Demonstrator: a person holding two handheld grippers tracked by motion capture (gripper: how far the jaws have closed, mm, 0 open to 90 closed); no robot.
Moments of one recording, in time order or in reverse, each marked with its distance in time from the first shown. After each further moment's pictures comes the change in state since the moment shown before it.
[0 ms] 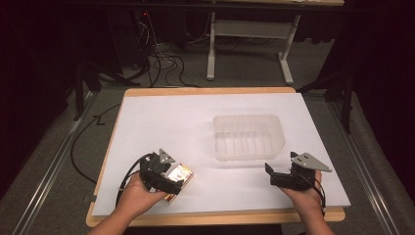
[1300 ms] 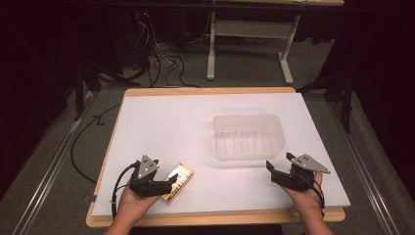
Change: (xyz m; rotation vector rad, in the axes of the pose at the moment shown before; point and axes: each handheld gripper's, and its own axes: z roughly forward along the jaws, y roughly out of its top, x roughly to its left) left arm 0.010 -0.041 -0.008 -0.386 0.018 -0.076; right arm -0.004 -0.011 0.008 -0.011 -0.005 0.030
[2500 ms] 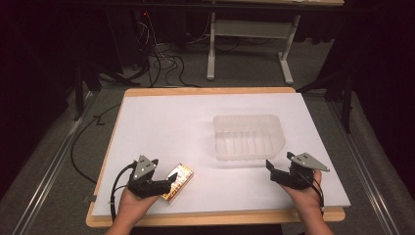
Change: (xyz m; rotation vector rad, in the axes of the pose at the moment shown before) left arm 0.002 -0.001 -0.003 -0.052 -0.023 -0.038; right arm -0.001 0.002 0.004 0.018 -0.021 0.025
